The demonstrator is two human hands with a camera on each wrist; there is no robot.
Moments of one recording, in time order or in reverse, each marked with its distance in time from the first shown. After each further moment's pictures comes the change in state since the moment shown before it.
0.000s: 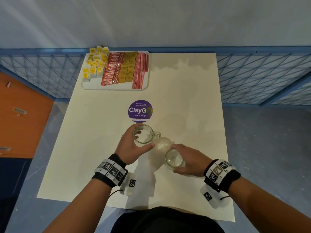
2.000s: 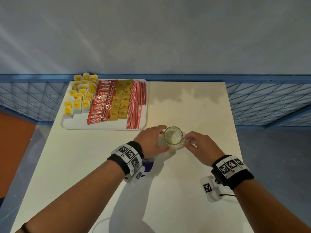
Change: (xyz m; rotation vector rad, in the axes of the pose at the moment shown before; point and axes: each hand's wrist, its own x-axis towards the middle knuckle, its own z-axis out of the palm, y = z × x) left_hand 0.261 0.028 0.015 0.579 -0.434 0.138; right_hand 0.180 0.071 -0.145 0.104 0.411 0.187
